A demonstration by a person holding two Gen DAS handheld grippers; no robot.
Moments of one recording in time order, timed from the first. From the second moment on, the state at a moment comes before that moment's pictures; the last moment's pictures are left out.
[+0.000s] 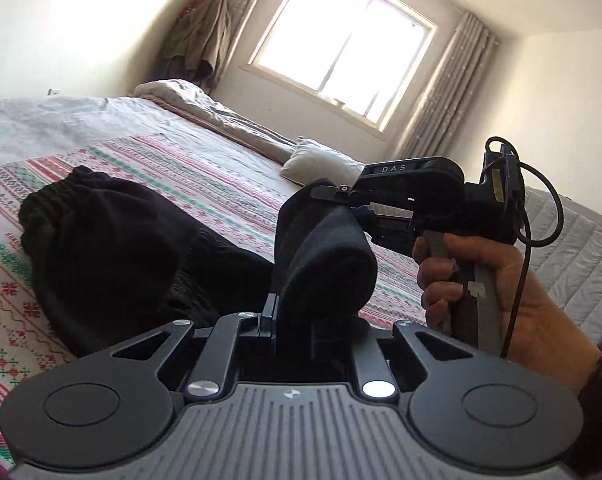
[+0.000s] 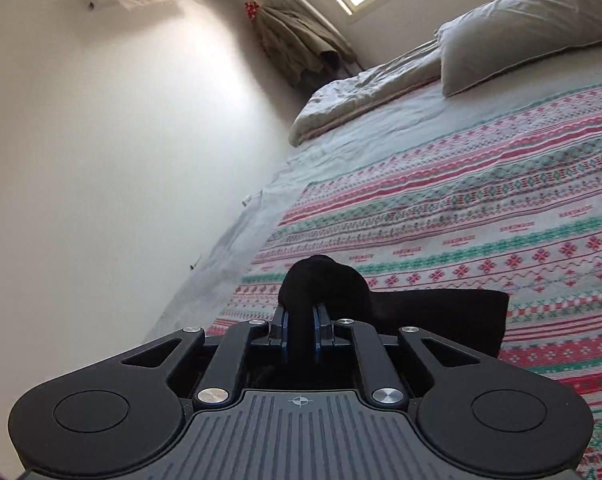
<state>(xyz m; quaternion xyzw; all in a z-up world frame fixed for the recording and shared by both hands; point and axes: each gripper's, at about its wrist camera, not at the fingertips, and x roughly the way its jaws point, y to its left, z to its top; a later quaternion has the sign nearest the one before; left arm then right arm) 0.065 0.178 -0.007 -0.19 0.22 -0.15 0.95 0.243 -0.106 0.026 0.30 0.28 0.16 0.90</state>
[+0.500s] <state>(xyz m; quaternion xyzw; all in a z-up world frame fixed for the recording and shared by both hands) 0.039 0.225 -0.004 -0.26 0.20 -0.03 0.94 0.300 -0.004 0.000 0.26 0.33 0.20 0.89</state>
